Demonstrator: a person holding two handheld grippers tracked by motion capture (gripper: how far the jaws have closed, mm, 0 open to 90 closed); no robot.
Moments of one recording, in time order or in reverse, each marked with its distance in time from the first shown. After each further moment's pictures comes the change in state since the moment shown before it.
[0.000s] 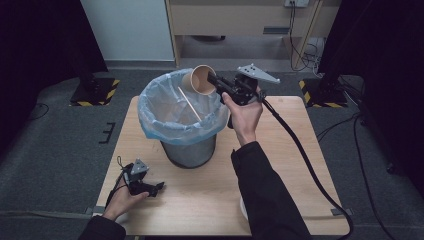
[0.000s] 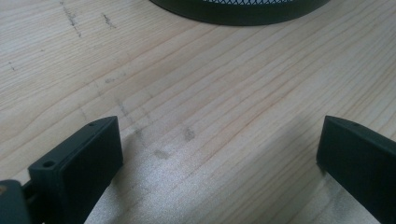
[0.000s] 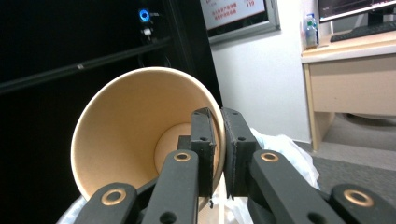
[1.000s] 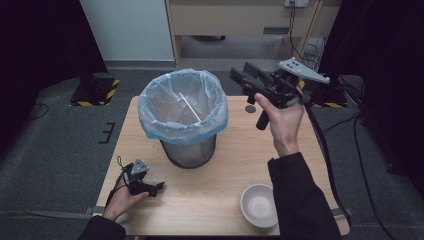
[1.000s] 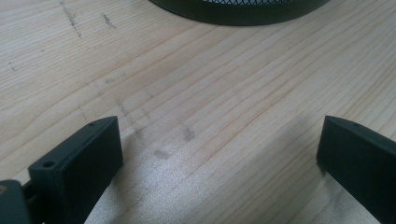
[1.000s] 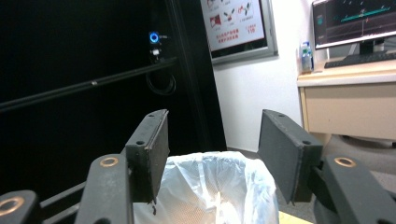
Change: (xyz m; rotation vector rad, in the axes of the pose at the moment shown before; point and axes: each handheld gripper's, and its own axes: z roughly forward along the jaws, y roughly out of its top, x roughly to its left) left arm 0.000 0.000 0.000 0.001 0.000 0.002; right arm -0.003 0.048 -0.080 -0.070 0.026 -0.031
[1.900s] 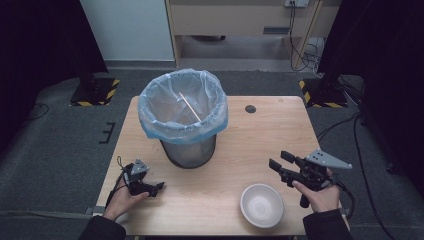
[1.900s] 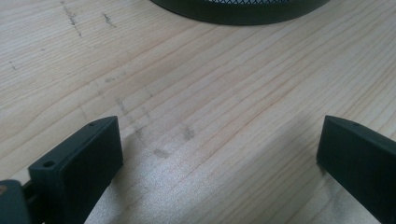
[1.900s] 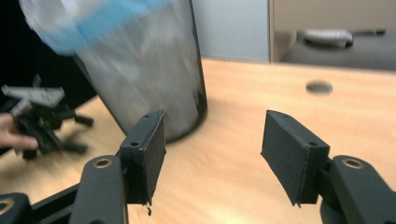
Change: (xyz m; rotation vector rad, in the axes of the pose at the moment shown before) left arm -0.001 0.000 0.000 0.002 0.003 -0.002; right arm -0.060 -0.166 -0.151 0.342 -0.124 -0.008
